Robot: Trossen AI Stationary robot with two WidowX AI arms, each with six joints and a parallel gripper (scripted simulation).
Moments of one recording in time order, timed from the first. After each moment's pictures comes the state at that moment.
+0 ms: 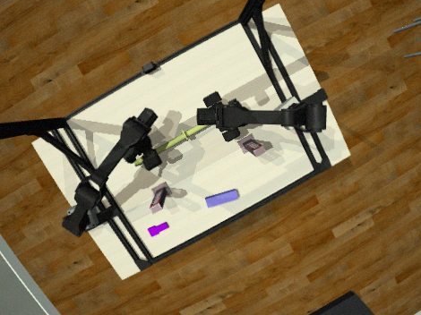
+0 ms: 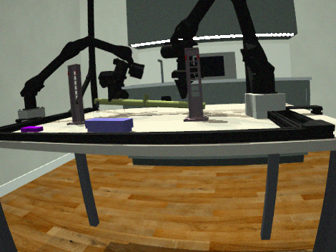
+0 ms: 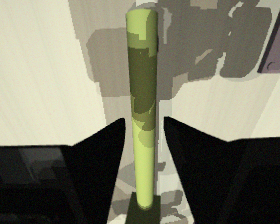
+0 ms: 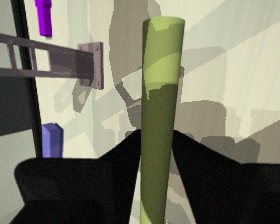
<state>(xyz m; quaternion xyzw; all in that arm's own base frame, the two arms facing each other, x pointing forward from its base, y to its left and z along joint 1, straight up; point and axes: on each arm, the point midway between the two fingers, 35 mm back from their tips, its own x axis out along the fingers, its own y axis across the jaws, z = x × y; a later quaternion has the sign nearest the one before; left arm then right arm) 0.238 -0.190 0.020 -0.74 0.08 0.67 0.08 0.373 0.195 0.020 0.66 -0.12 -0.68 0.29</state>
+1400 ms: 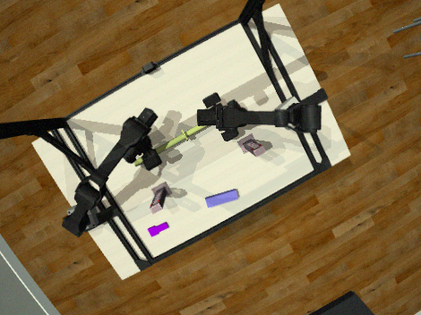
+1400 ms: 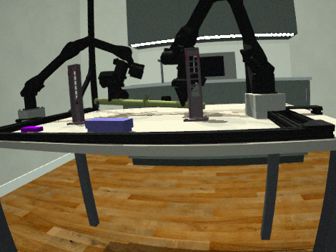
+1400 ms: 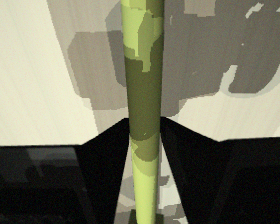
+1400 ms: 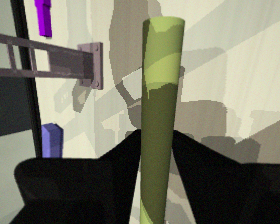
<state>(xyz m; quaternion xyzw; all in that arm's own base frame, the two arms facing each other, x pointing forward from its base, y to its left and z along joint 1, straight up) 0.241 -0.190 -0.008 -0.74 0.08 0.66 0.07 0.372 0.195 0.020 0.66 -0.12 -0.68 0.29</state>
